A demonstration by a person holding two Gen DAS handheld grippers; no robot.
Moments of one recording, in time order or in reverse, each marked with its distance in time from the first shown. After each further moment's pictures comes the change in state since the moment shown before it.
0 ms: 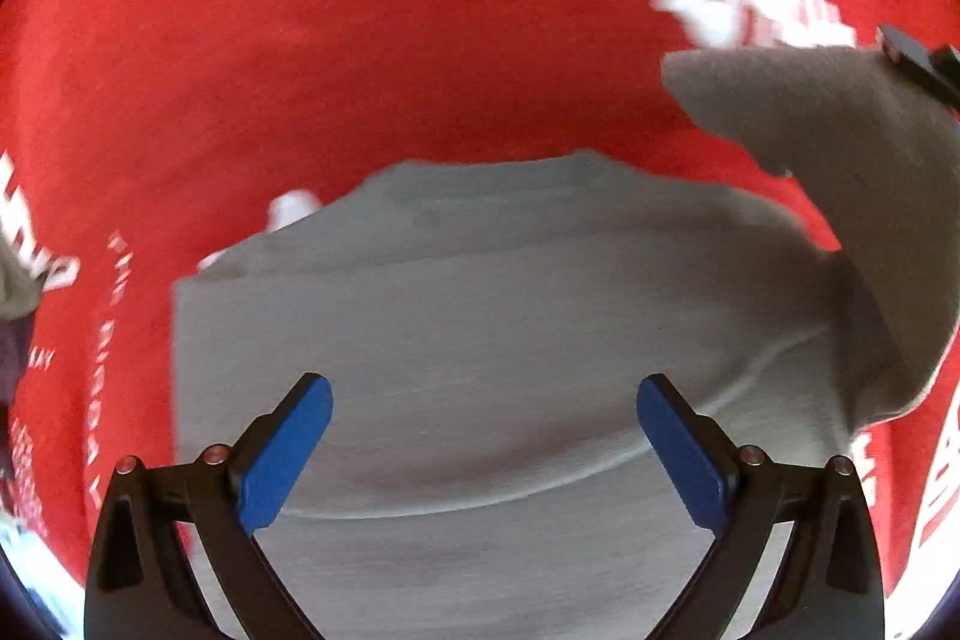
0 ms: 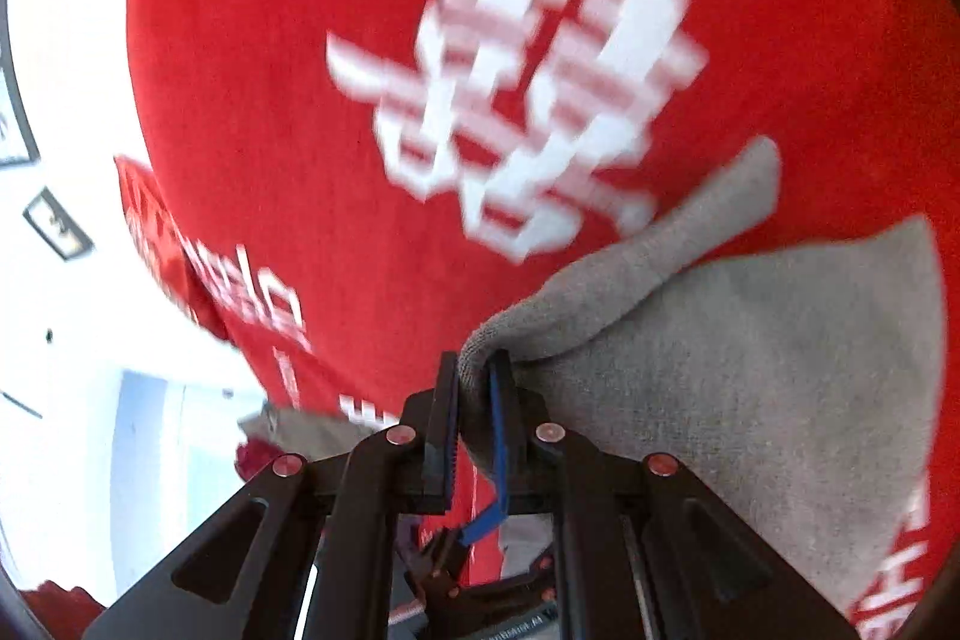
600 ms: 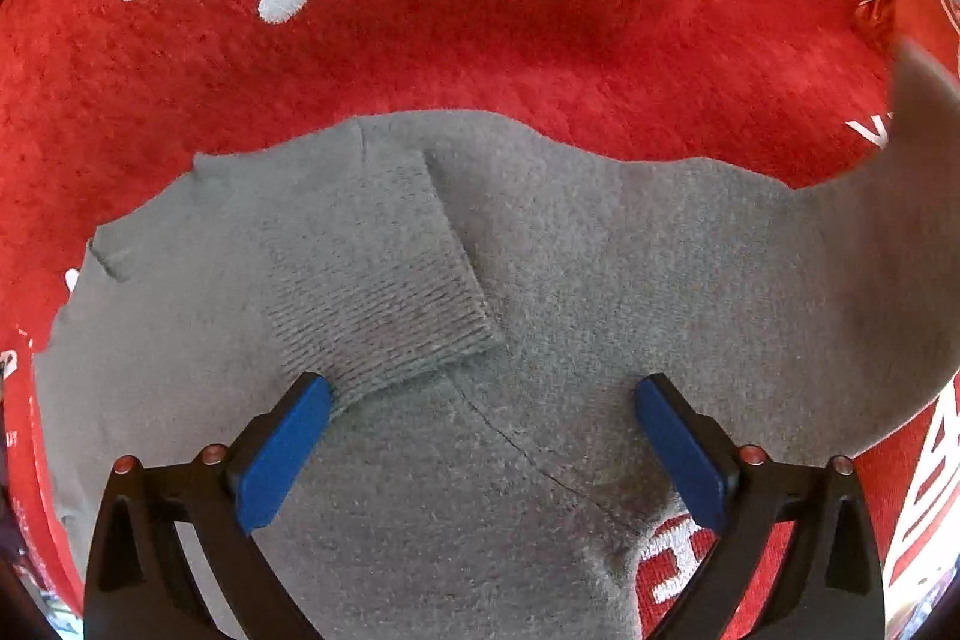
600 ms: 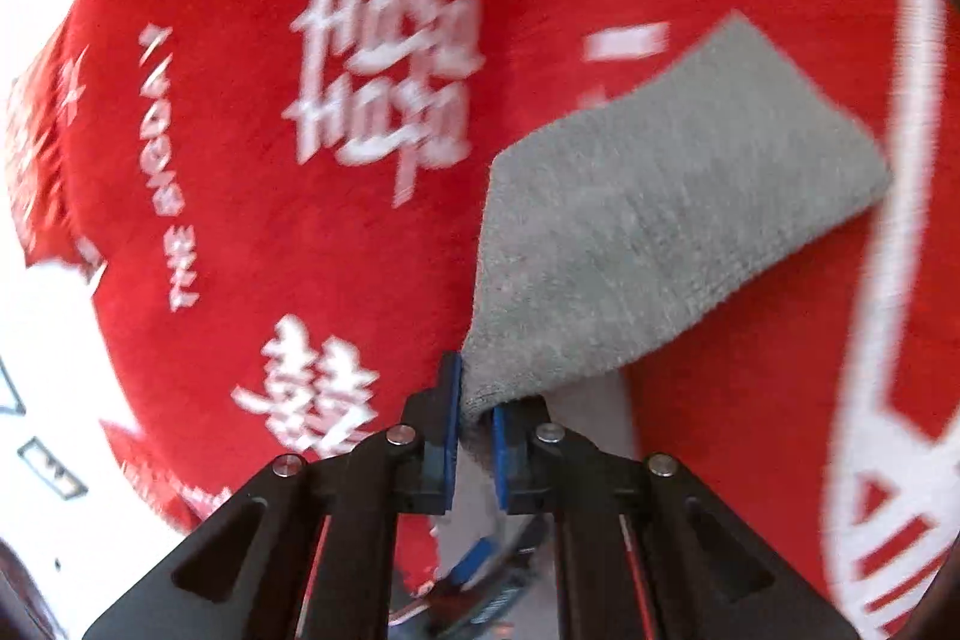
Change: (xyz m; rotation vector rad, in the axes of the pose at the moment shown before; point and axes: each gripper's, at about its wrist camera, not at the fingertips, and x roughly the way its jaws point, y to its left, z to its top) left arm 0.043 -0.222 -0.008 0.245 0.084 -0.075; right arm -0.257 -0.134 0.002 0.357 -0.486 -0.116
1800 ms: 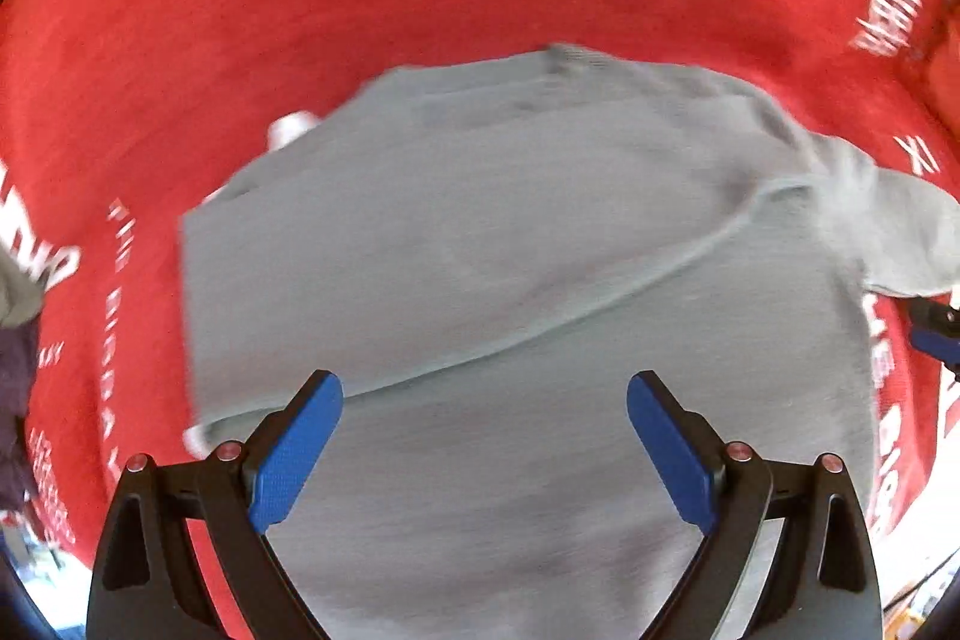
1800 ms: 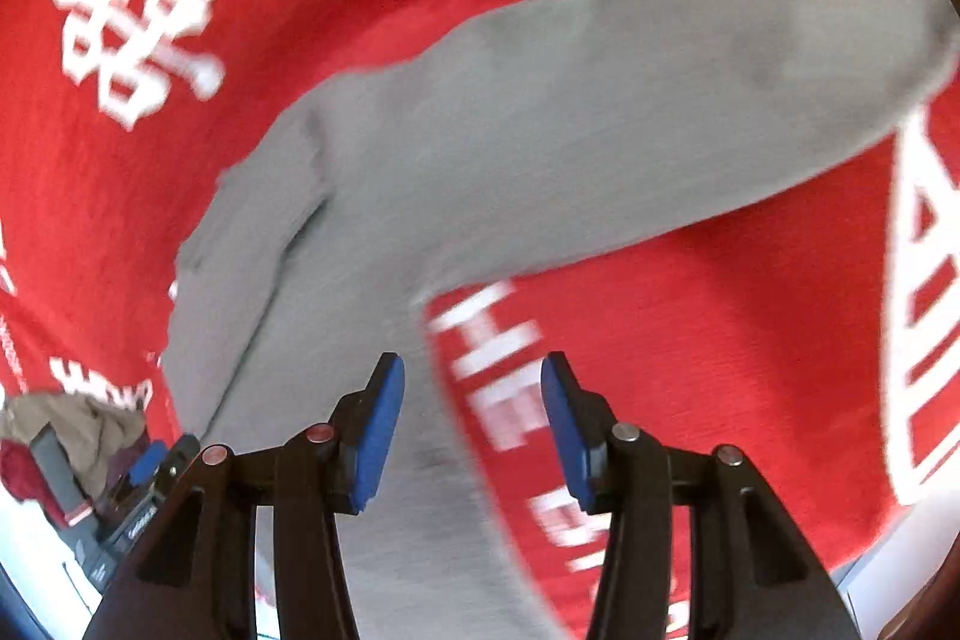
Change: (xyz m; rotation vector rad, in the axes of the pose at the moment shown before) left arm -0.066 0.183 -0.093 -0.096 0.016 0.019; right arm 0.035 -0.003 -0.133 -0.384 0.293 -0.672
